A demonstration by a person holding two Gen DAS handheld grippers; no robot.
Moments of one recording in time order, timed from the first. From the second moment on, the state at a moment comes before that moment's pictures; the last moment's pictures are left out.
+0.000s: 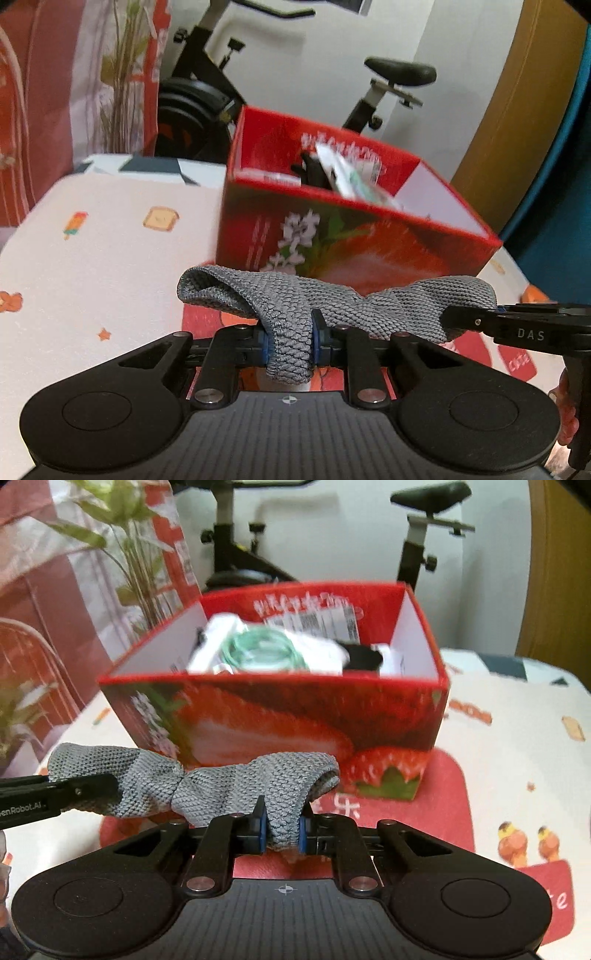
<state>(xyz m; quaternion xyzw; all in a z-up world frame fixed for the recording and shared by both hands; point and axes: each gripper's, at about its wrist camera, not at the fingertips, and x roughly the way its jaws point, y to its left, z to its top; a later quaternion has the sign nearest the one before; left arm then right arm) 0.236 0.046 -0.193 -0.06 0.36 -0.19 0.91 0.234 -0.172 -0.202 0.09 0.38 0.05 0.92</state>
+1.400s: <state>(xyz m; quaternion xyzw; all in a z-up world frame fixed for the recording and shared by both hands) 0.396 -0.031 -0.124 0.02 0.28 -0.16 0.95 0.400 -0.199 -0.132 -0.03 0.30 -0.02 0.95</state>
